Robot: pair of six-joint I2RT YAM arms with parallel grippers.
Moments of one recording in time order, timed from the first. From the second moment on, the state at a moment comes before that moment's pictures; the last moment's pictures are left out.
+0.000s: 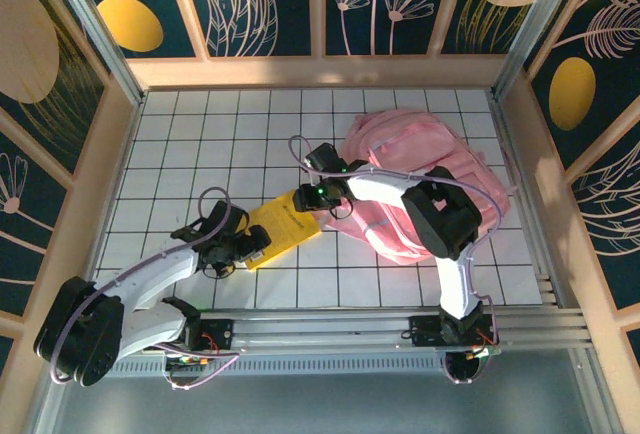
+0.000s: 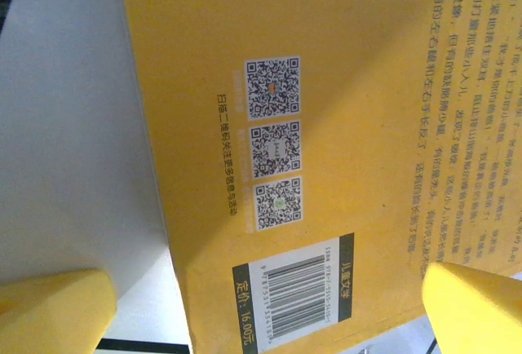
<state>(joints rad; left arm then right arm) -0.50 1.16 0.47 -0.47 0.10 -1.02 0.75 2.02 1.32 -0.36 -0.30 0.47</state>
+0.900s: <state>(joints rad) -0.50 1.23 0.53 -0.53 0.12 -0.94 0.70 1.98 1.23 -0.18 -0.66 0.59</state>
